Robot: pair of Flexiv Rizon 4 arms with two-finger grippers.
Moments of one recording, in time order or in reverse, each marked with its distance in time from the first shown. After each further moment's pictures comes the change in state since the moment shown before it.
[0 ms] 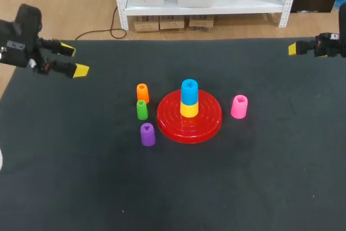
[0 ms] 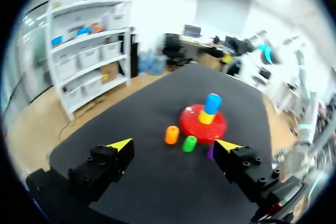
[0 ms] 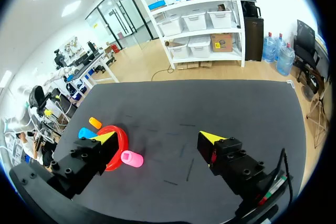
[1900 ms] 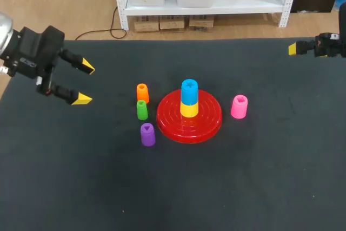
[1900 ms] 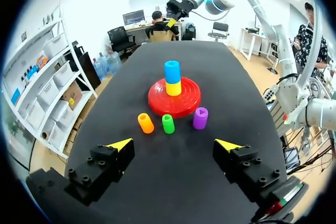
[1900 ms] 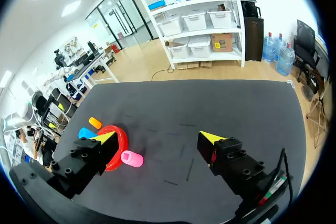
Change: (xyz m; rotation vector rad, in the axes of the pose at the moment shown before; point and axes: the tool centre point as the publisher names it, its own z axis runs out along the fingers) left arm 0.037 -0.021 0.025 0.173 0.177 0.390; right arm 0.000 0.000 0.000 0.000 0.000 0.000
